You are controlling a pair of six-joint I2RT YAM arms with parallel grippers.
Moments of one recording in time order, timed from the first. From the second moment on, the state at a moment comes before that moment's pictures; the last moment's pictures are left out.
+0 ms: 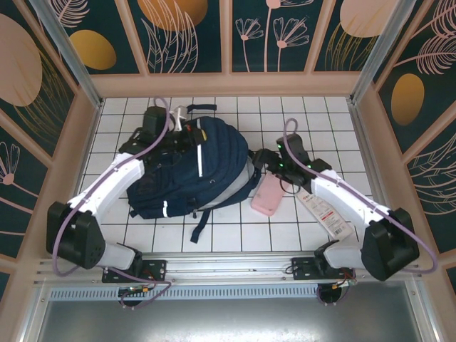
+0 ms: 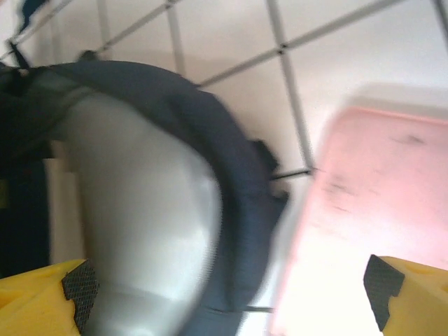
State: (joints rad) left arm -0.40 1.45 1.14 -0.26 0.48 -0.75; right arm 0.49 1.26 0.84 -0.44 -0.04 0.81
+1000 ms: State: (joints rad) left arm -0.72 1.89 1.20 -0.19 0.18 -0.73; right arm 0.22 1.32 0.50 -0.11 -0.51 0.90
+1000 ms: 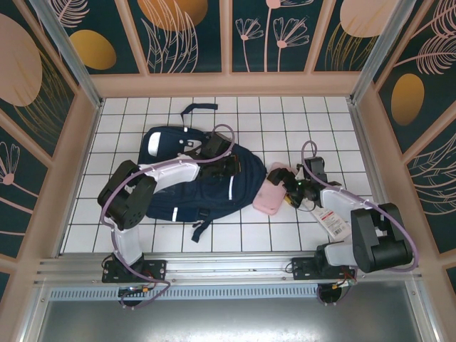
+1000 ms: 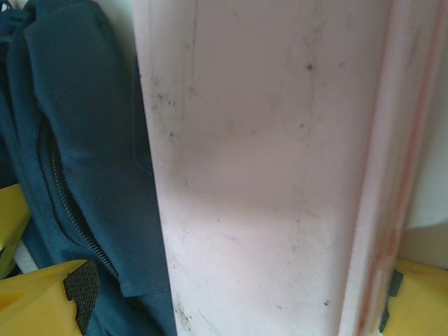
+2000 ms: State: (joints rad) left arm -0.74 1.88 1.20 -0.15 0.20 -0.73; right arm 0.24 1.35 0.55 -0.14 -0.44 0.86
